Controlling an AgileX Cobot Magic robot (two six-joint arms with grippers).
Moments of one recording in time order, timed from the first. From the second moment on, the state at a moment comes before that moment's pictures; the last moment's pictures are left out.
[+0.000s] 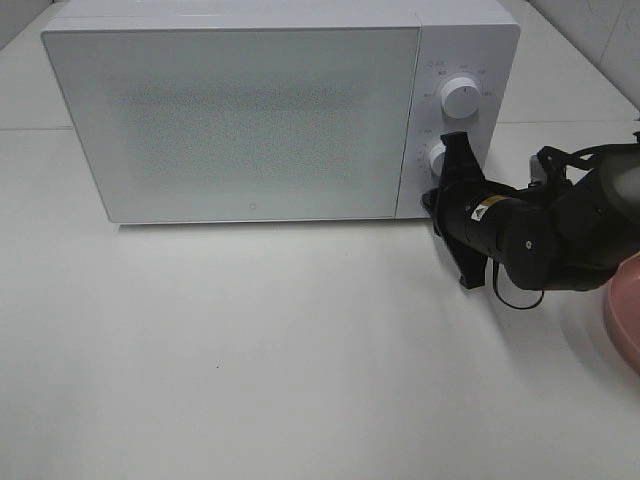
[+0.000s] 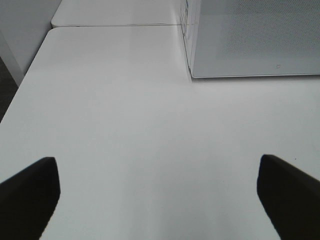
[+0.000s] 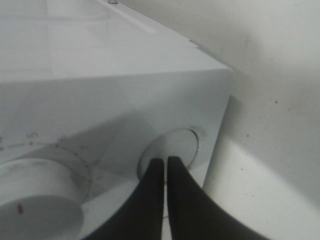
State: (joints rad) left arm 0.06 0.00 -0.51 -0.06 1.05 0.11; right arm 0.44 2.07 -0.77 0.25 -0.80 1.33
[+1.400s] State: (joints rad) left arm 0.06 0.00 -0.51 -0.06 1.05 0.11; right arm 0.42 2.11 -0.80 0.23 -0.81 1.33
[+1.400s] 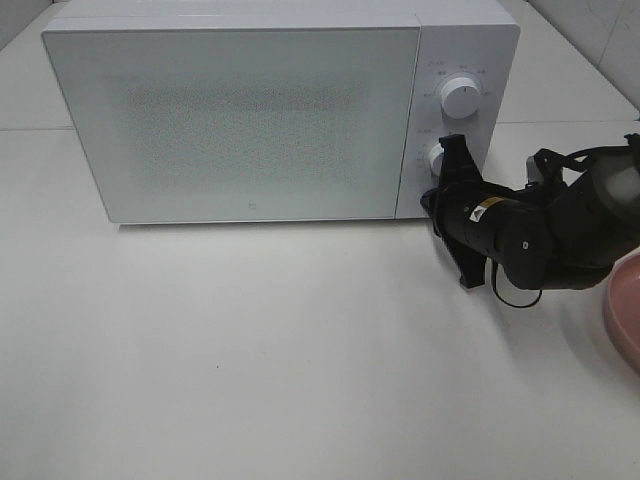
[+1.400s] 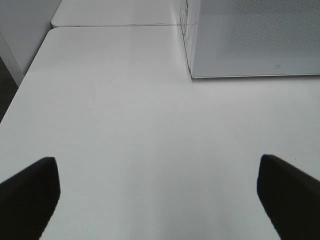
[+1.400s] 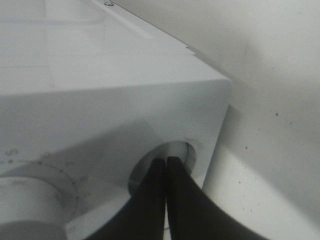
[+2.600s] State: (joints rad) left arm 0.06 0.00 -0.51 -0.06 1.05 0.11; right arm 0.39 2.09 -0.83 0.22 -0.71 1.34
